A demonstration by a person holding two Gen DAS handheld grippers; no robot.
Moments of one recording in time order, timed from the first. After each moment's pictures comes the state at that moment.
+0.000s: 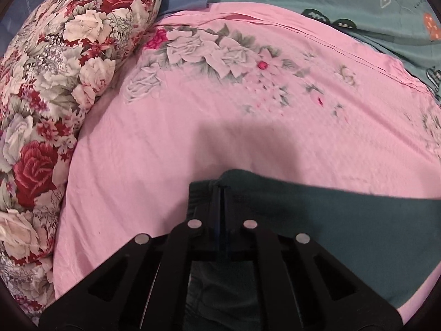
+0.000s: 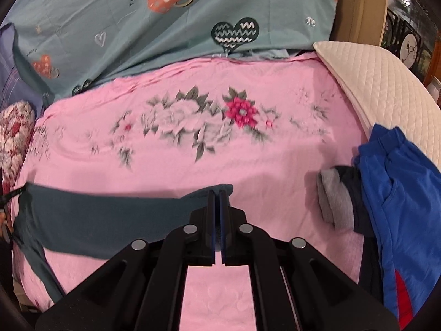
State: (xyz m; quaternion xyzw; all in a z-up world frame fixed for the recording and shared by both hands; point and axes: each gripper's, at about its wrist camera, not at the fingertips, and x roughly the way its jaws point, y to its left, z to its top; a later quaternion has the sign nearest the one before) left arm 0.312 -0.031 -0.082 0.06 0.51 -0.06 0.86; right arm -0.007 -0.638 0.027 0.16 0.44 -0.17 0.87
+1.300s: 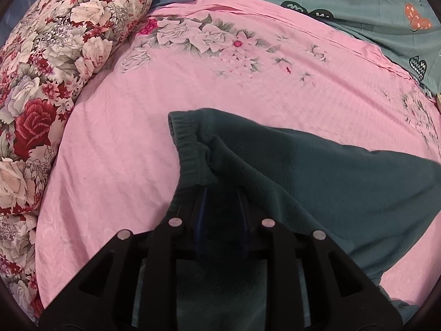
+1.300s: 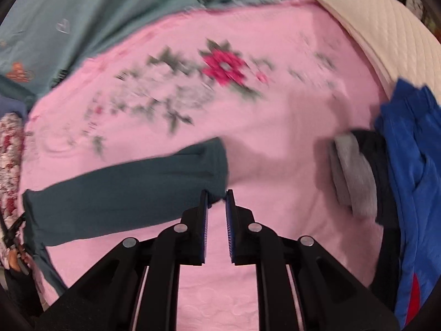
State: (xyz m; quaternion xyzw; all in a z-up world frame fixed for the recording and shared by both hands) left arm 0.245 -0.033 -0.086 0.04 0.51 -0.09 0.85; right arm 0.012 -0.679 -0.038 0.23 0.55 -0.17 0.79
